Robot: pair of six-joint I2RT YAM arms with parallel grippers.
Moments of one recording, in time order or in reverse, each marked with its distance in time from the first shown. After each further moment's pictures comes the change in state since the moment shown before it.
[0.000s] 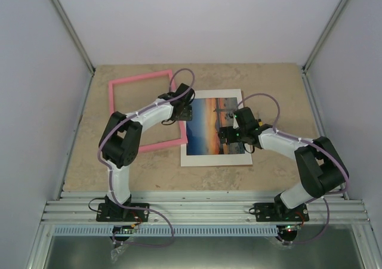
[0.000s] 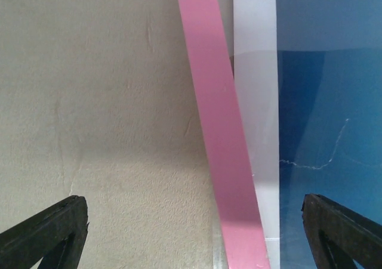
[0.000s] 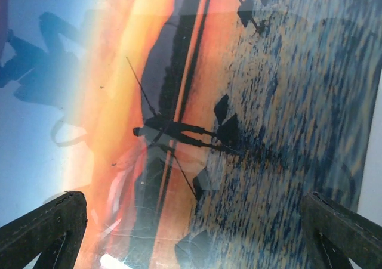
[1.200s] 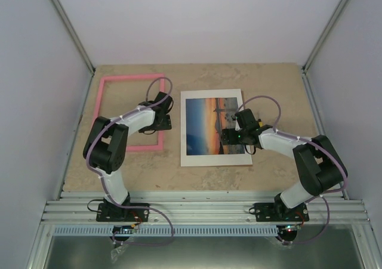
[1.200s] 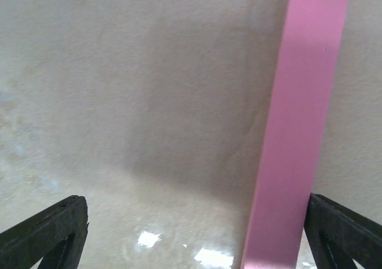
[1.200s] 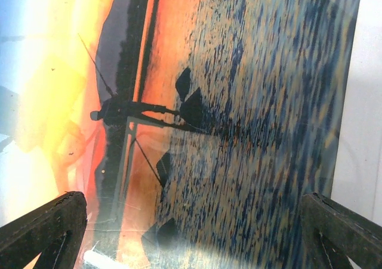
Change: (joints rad) left arm 0.148 -0.128 -0.274 0.002 -0.023 -0.016; right arm -0.020 0.019 -0.018 -0.026 0.024 0.025
